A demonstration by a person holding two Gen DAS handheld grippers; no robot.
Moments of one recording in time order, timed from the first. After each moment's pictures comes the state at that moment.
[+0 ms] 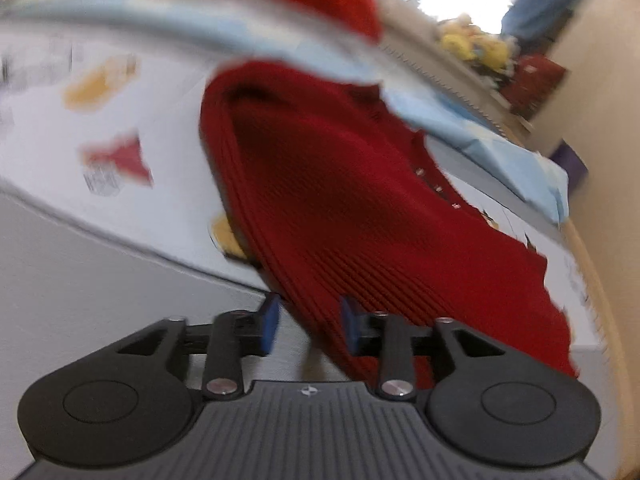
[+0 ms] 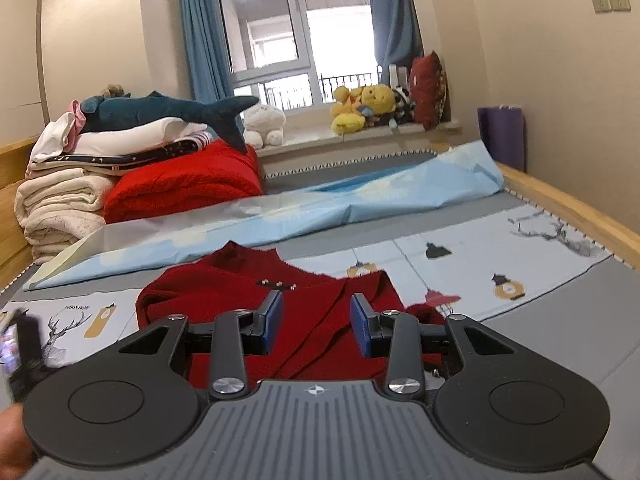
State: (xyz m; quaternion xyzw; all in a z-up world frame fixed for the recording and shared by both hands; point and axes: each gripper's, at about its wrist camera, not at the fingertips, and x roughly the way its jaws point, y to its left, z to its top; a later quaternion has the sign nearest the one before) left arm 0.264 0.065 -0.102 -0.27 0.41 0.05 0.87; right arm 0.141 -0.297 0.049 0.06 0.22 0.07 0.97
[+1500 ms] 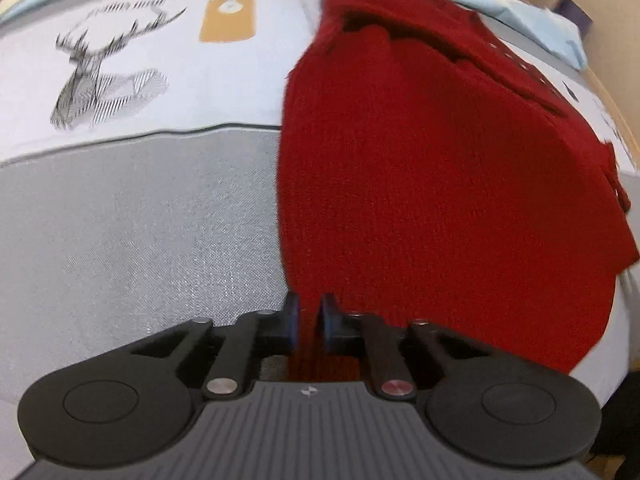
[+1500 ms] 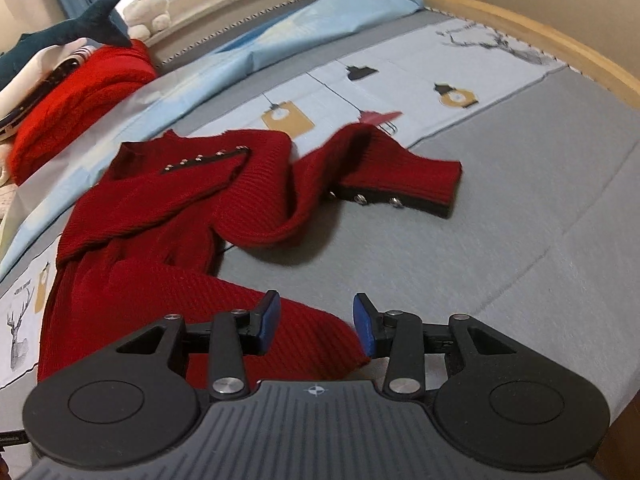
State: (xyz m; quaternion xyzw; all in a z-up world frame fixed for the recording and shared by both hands) left arm 0.154 0.252 -0.099 -0.07 0.55 -0.02 0.83; right arm 0.190 -0.308 -0.033 0.16 0.44 -0.04 0.88
